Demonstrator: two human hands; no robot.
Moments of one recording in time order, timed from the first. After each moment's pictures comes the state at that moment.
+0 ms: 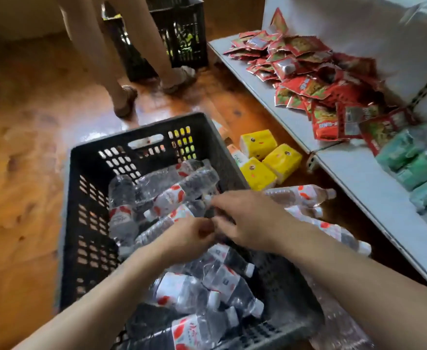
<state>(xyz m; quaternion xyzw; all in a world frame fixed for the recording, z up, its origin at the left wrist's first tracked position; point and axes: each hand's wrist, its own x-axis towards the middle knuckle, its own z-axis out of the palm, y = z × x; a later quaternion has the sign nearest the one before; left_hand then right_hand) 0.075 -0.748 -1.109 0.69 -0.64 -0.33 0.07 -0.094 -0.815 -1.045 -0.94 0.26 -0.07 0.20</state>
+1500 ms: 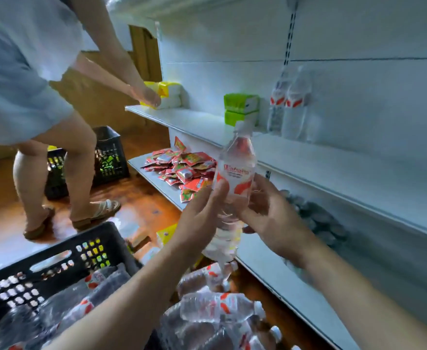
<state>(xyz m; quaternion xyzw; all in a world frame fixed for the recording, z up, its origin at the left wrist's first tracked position) -0.150 -0.816 -0.902 0.44 -0.57 -0.44 0.53 -0.304 -0.801 -0.887 -0.66 0.44 -0.47 0.38</state>
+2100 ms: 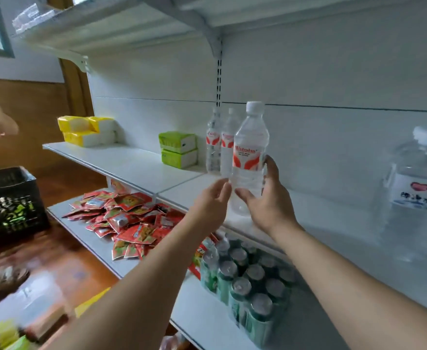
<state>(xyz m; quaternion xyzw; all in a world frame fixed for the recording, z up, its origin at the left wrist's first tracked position) -0.300 -0.972 -0.848 0.43 -0.73 -0.35 0.40 -0.434 -0.934 -0.842 -0.59 0.62 -0.52 0.06</state>
